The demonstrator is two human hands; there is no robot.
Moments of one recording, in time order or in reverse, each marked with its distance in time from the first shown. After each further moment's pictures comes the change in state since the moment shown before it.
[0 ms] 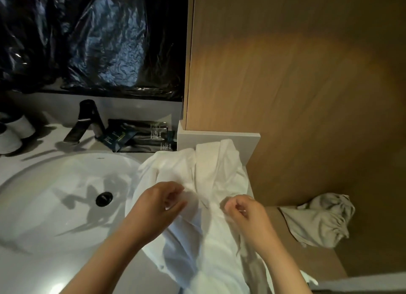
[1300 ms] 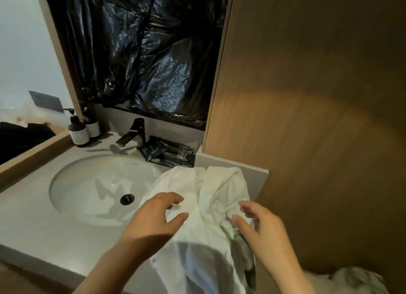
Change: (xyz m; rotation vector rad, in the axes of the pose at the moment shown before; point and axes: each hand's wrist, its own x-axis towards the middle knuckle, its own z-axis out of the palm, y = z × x) left_hand -0.067 0.081 0.009 0.116 0.295 -0.223; right_hand -0.019 -0.034 -0.083 -0.245 -0.073 -0.265
